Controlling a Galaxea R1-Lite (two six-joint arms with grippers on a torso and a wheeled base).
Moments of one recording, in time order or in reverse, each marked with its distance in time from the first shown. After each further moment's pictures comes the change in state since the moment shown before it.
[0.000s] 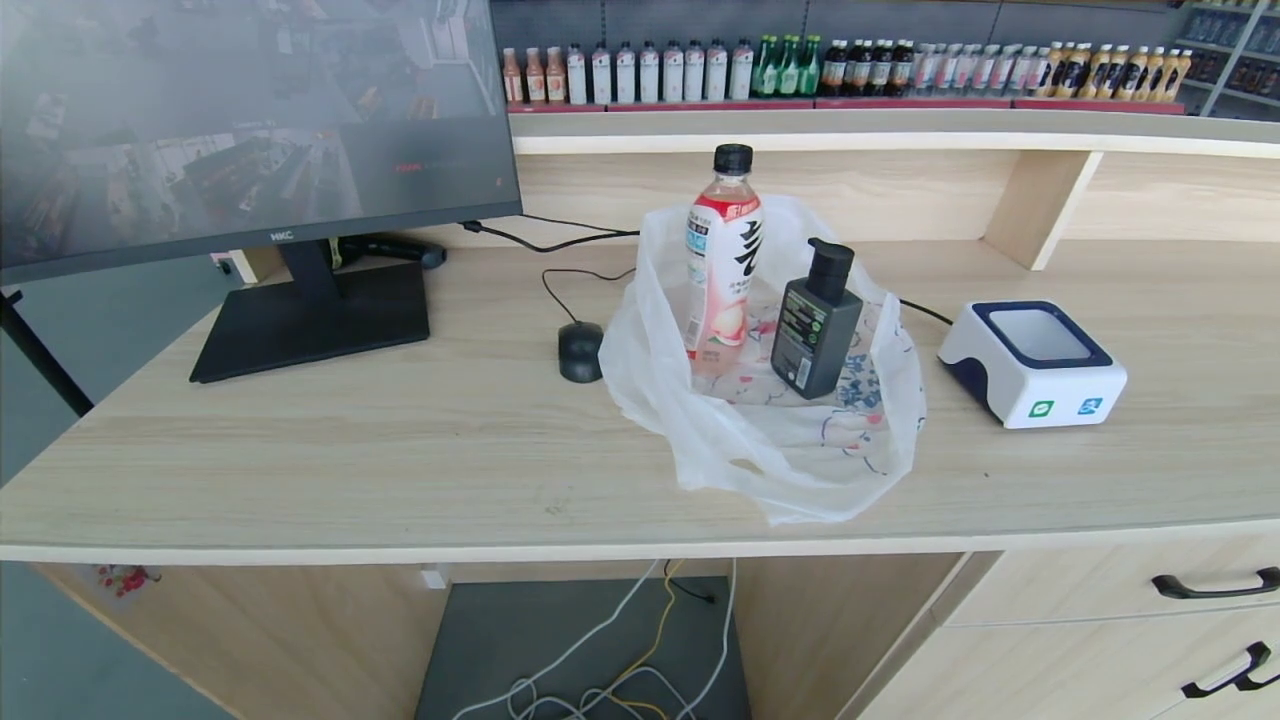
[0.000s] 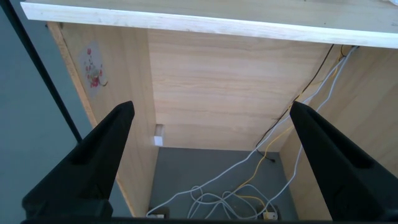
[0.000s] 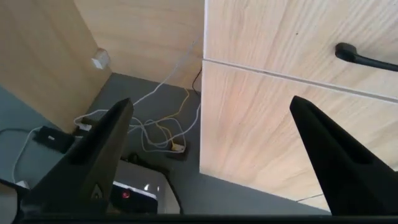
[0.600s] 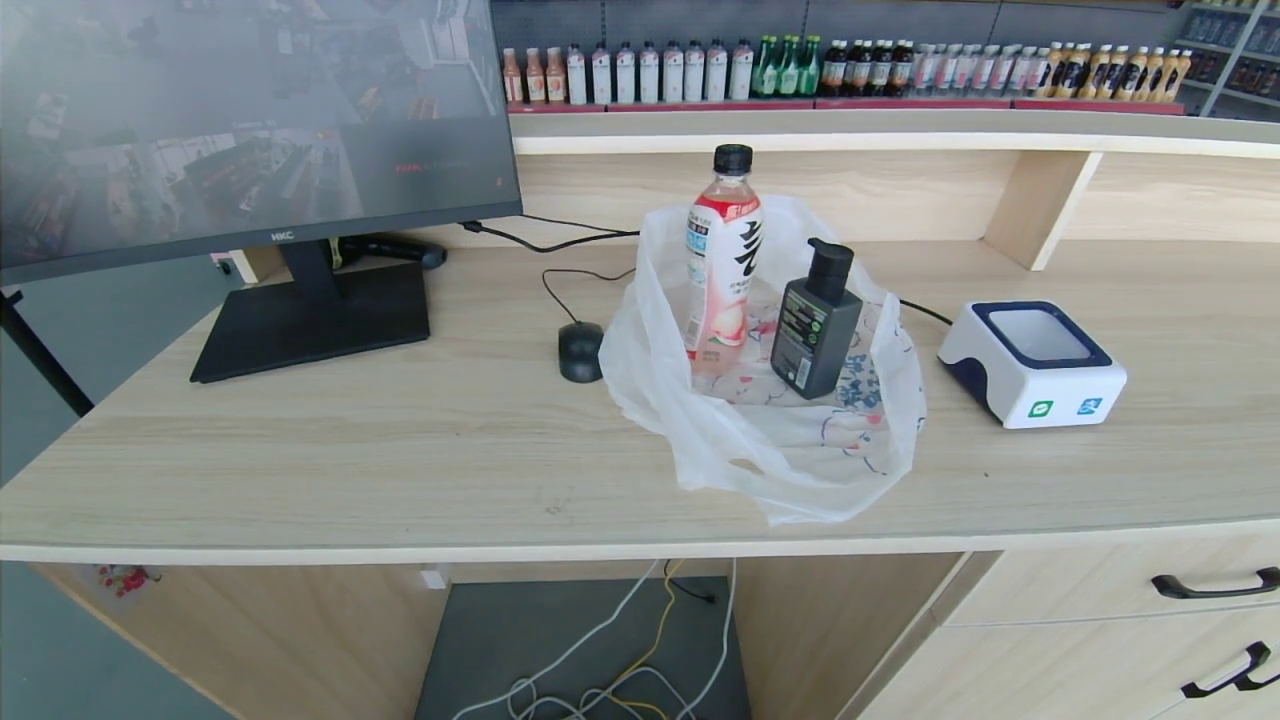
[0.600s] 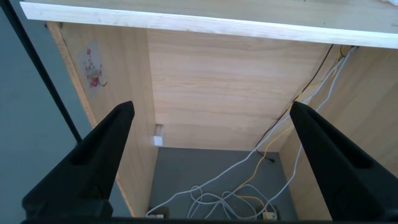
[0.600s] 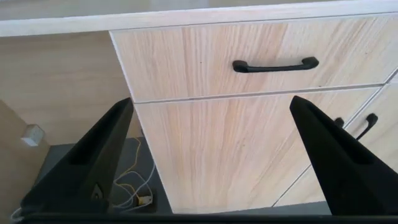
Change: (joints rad) left arm 0.000 0.000 0.000 0.000 0.000 -0.002; right arm -0.349 -0.178 0.016 -0.053 0.021 0.013
